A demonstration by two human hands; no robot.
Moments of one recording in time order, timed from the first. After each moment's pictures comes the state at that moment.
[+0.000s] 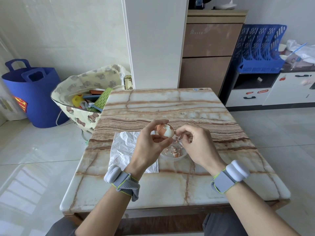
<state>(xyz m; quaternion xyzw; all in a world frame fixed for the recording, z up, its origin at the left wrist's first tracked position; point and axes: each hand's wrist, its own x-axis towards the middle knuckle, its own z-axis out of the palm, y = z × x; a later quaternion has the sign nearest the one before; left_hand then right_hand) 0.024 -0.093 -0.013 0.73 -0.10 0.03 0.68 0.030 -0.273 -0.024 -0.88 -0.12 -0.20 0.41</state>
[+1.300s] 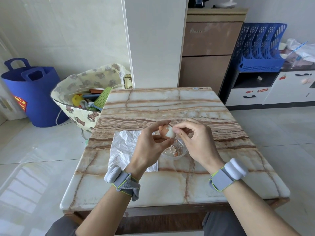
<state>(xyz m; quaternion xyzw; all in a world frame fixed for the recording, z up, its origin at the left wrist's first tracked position) 0.022 -0.095 -0.015 0.73 -0.10 0.01 0.68 0.026 -0.268 -0.013 -0.84 -0.17 -0.24 0.46</state>
